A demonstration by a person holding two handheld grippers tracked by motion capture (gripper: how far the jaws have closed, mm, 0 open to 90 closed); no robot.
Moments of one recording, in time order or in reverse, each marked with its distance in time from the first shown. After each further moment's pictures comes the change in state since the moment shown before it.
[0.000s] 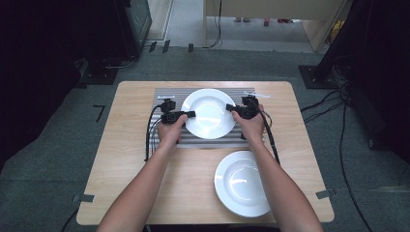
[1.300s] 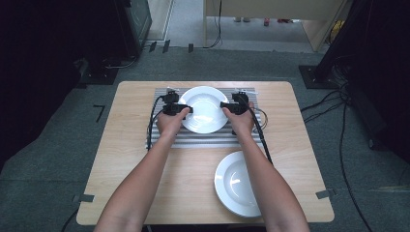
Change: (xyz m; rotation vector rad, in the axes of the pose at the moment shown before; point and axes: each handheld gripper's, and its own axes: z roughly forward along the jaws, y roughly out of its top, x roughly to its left) left arm 0.005 0.030 0.027 0.108 0.279 0.070; right arm 0.011 0.005 0.041 0.035 -0.095 0.015
